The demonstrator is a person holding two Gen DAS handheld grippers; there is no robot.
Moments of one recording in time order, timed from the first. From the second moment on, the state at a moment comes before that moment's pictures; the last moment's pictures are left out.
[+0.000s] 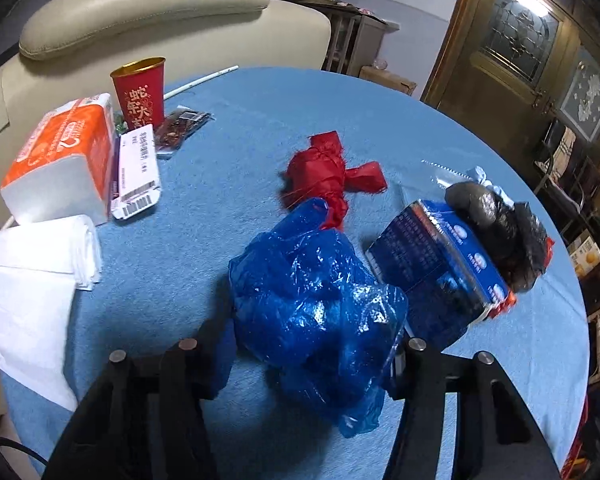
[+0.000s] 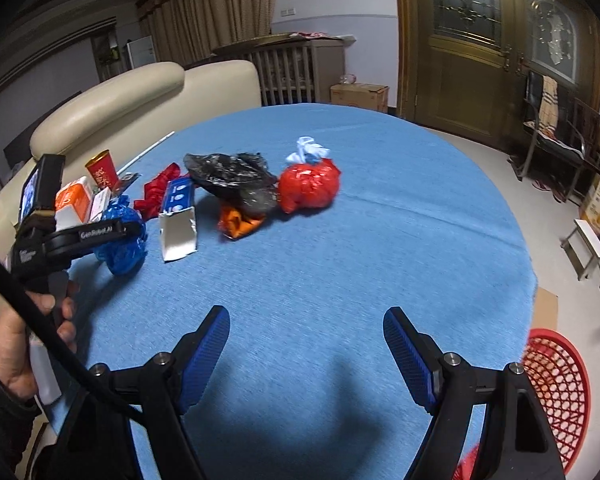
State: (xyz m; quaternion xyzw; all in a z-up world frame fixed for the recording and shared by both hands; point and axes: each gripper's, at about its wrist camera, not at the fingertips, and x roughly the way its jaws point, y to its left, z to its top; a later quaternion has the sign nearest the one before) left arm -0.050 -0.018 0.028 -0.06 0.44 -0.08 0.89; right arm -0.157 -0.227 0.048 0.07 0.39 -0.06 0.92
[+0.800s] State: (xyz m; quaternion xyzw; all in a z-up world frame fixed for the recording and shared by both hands) left arm -0.093 0.016 0.028 -0.06 0.43 -0.06 0.90; right arm -0.007 -0.122 0.015 0.02 0.42 0.06 0.91
